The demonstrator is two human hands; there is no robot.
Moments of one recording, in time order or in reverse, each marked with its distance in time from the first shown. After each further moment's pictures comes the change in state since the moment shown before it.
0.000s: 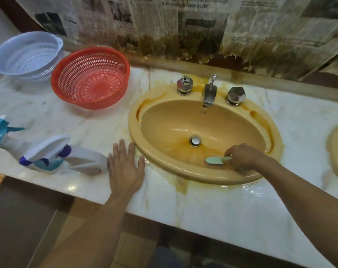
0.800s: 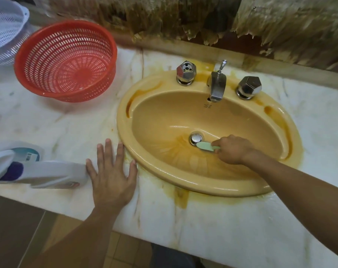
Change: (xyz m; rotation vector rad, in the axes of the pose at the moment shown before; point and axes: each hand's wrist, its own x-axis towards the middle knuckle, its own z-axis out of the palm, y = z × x) left_hand 0.008 0.000 0.005 0.074 -0.027 -0.041; right_hand 0.080 -0.020 0.005 -0.043 0.008 -0.061
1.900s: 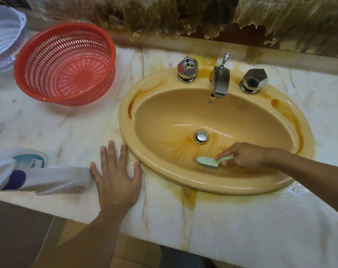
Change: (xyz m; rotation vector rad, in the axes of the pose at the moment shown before) left_hand 0.005 0.001 -0.001 0.011 -0.015 -0.023; right_hand -0.025 0.015 0.004 0.308 -0.261 -0.111
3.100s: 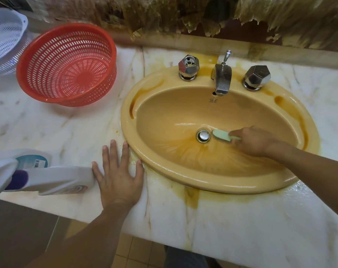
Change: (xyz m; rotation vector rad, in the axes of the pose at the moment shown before) left_hand 0.002 -0.003 0.004 0.030 0.008 -0.003; right_hand 0.014 0.007 -0.020 -0.242 0.303 0.145
